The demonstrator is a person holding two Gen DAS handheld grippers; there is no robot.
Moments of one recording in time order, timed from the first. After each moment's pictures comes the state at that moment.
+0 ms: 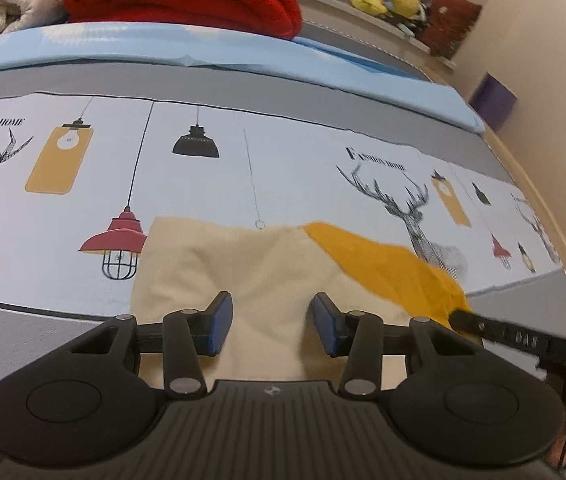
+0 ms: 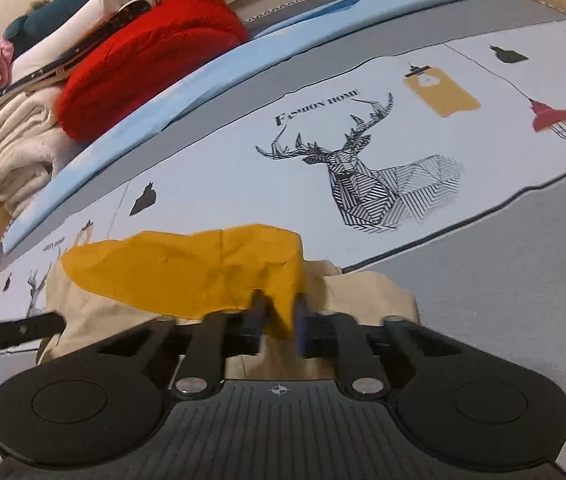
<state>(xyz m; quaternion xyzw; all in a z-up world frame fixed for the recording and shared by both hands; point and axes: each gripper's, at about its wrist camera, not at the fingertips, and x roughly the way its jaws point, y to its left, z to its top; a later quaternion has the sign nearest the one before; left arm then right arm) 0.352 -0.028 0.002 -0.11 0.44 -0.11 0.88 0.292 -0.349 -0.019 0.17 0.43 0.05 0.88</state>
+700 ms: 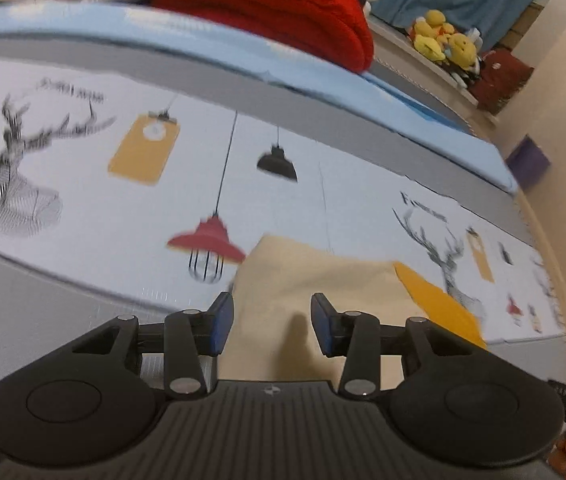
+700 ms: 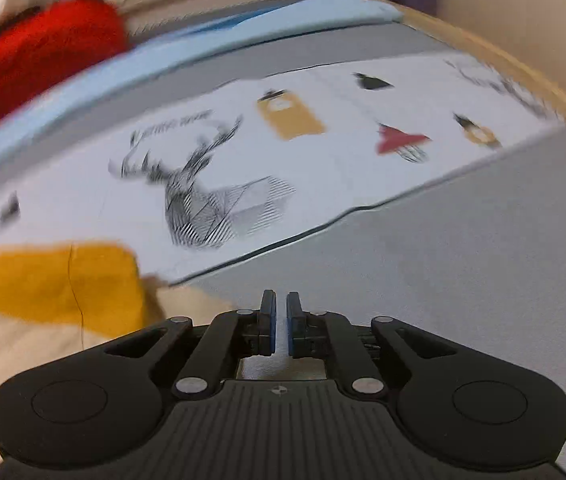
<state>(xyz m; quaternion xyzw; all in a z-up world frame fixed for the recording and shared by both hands) 0.338 0.057 0.009 -0.19 0.45 -0.06 0.87 0.263 -0.405 -0.005 0.15 0.43 -0.13 0.88</state>
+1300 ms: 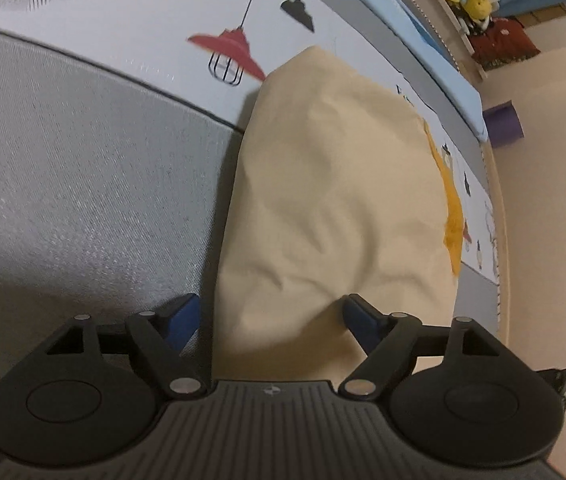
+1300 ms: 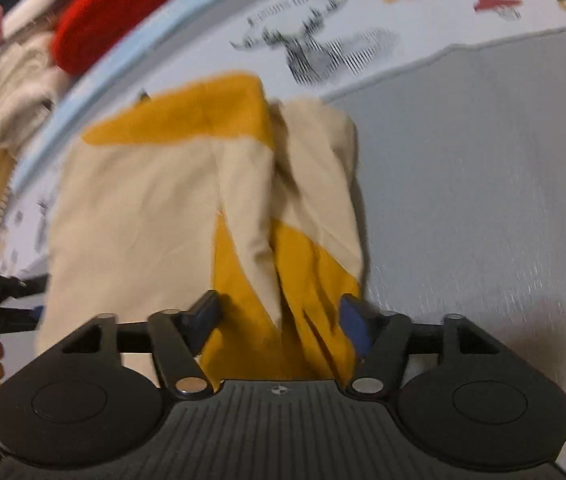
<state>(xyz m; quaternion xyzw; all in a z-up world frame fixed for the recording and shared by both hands) 0.298 0.075 -0.068 -0.31 0.57 -0.13 0.75 0.211 -0.381 -0.031 0.21 0.56 0.06 0.80</state>
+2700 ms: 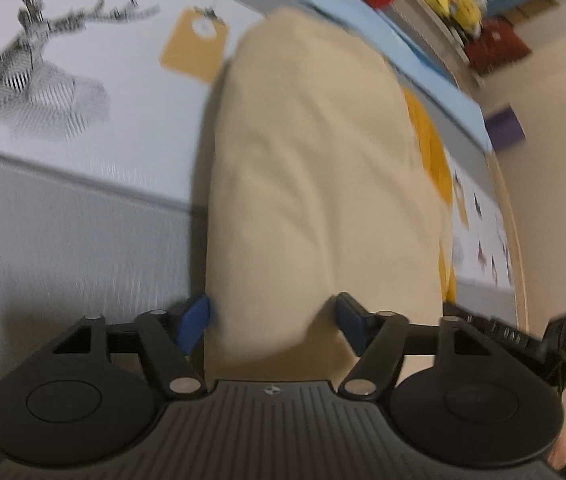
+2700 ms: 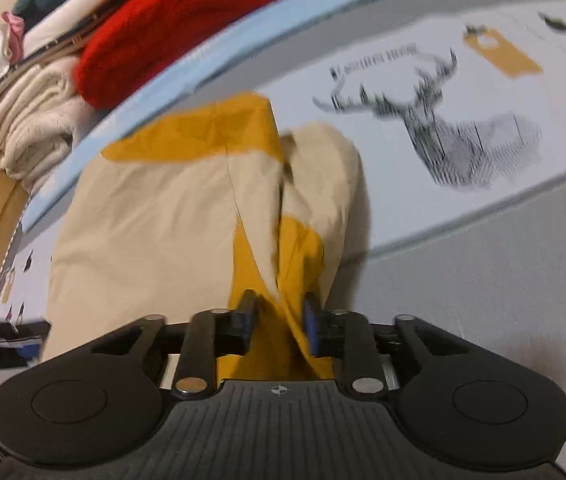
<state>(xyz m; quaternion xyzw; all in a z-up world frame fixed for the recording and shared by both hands) 0.334 0.146 -0.044 -0.25 0.55 -0.15 0.78 0.307 -0.296 -0.030 0.20 0.50 0.09 0.83</state>
